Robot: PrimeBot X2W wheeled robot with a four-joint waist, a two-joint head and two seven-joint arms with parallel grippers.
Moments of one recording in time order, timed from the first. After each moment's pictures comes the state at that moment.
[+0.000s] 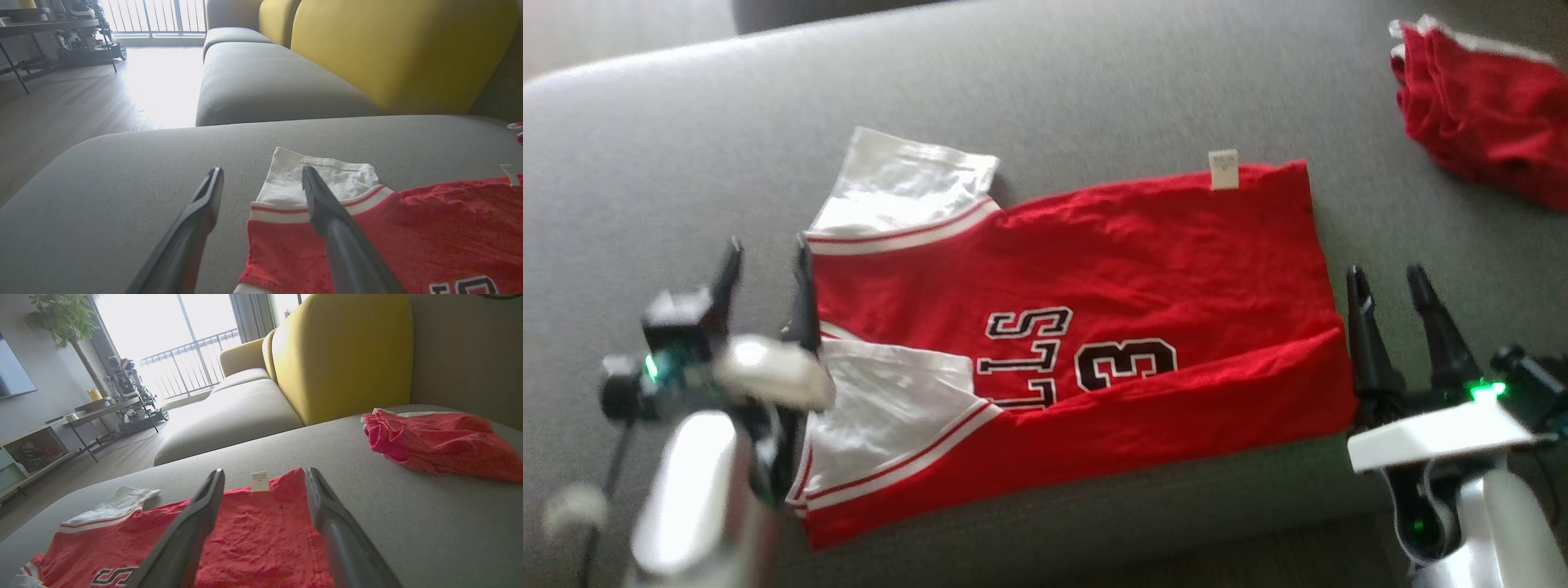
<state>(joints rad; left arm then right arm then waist) -0.28 0.09 -0.09 0.42 -0.16 0.00 -0.24 -0.11 -0.04 -0.11 0.19 0.30 0.13 -0.25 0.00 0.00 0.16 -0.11</state>
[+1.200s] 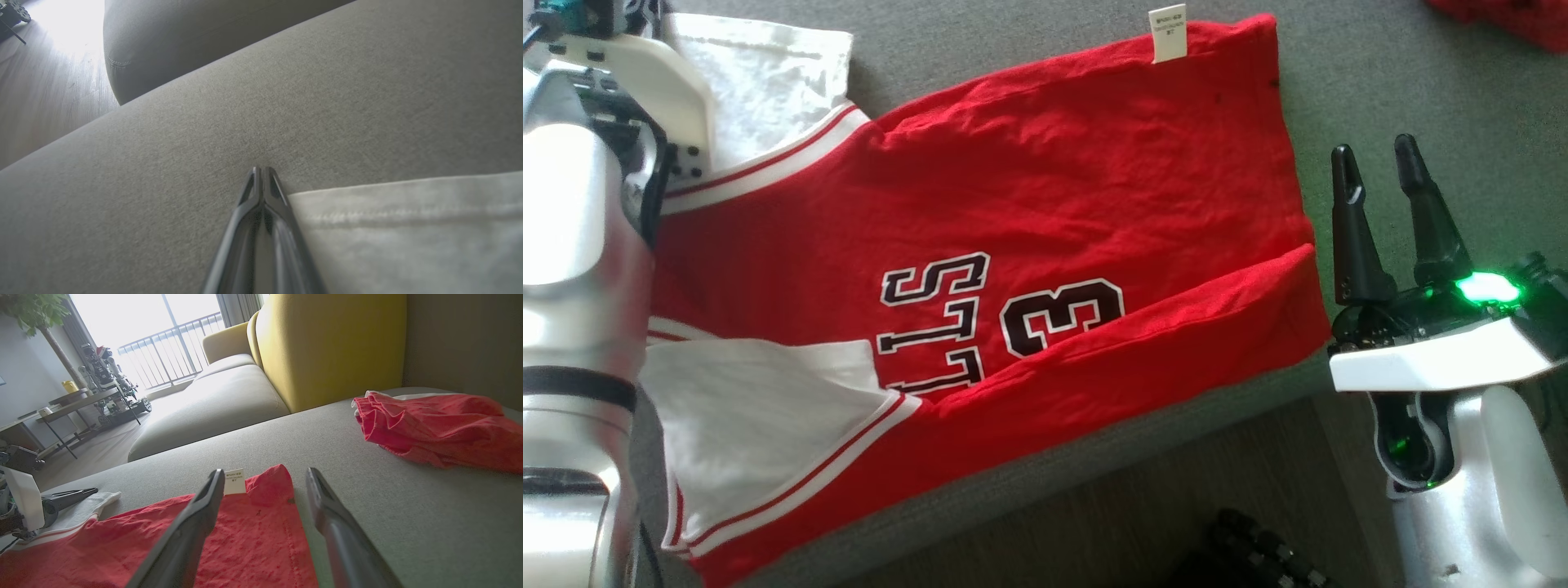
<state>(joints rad) -1.00 0.27 -0.22 0.92 0.00 -0.05 0.02 -0.26 -0.04 0.00 0.03 0.40 0.13 -0.26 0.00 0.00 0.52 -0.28</state>
